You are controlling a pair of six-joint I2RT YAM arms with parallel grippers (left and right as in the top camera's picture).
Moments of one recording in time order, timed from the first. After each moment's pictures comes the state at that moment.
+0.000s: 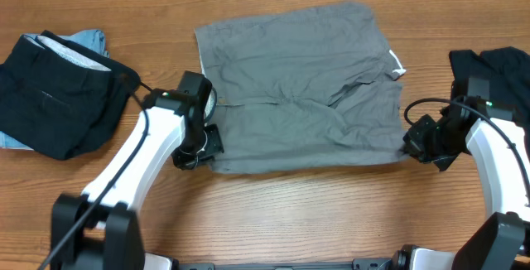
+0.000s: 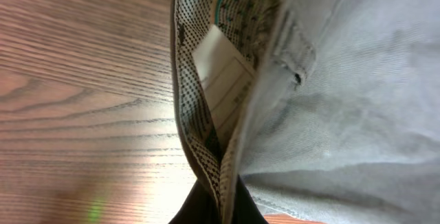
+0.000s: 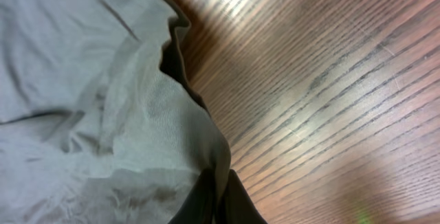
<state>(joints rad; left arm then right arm) -0.25 1.59 1.11 -1.10 0.13 -0.55 -0.26 1.49 1.06 -1.10 -0.21 0.54</state>
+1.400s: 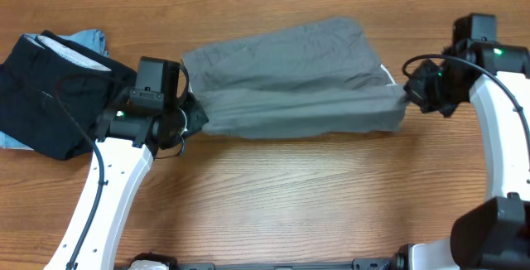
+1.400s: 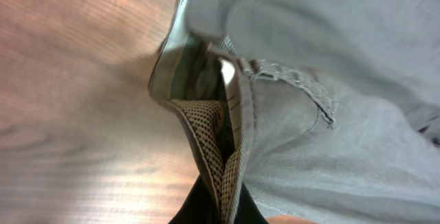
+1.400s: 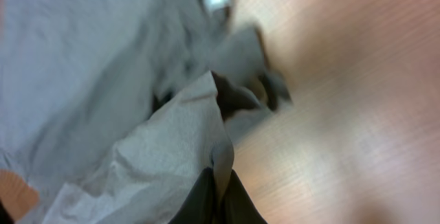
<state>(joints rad) -0.17 1.34 1.19 -0.96 0.09 -0.73 -0.14 1.65 1.52 -1.19 -0.18 0.54</state>
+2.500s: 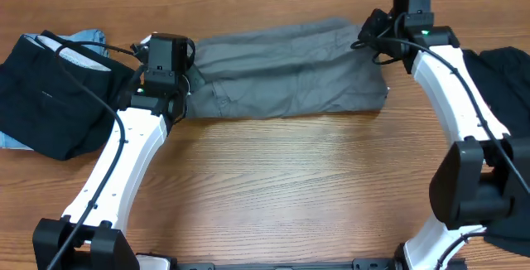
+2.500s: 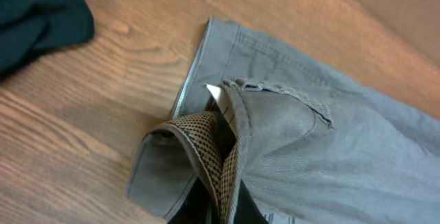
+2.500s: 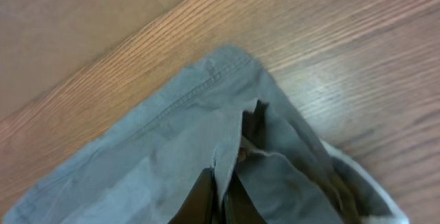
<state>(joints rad) -0.17 1.54 1.19 -0.54 -0.19 -0.72 0.07 1.90 1.59 -0.55 -0.07 0.56</state>
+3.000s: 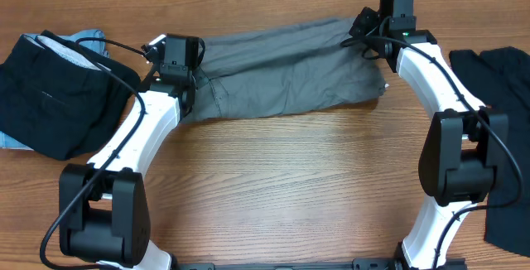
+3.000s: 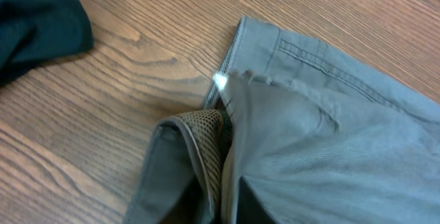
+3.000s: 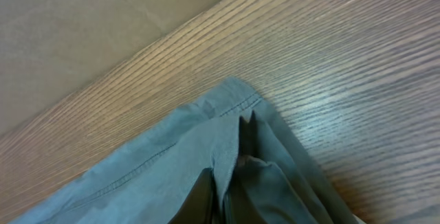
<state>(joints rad) -0.17 1.75 1.19 -0.39 -0.30 -0.72 0.07 2.06 1.59 -0.31 -0.04 0.56</state>
